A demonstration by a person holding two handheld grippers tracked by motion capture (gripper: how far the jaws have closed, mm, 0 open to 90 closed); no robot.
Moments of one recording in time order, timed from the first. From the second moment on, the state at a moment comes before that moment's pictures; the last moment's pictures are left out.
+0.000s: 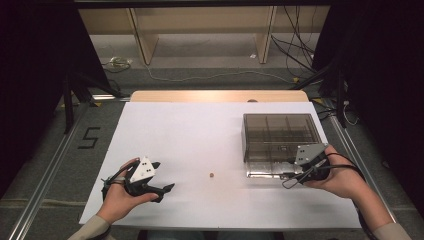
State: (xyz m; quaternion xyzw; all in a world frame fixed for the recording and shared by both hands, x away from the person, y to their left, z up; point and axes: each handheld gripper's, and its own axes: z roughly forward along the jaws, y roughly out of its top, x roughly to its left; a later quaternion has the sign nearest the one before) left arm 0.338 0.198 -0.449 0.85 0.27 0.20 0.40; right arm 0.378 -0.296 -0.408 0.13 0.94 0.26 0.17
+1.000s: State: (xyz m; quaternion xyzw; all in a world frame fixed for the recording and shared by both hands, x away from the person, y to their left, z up) left arm 0.338 0.198 -0.450 0.85 0.27 0.19 0.40; right arm 0.375 -0.229 -0.424 0.14 0.91 0.35 0.16
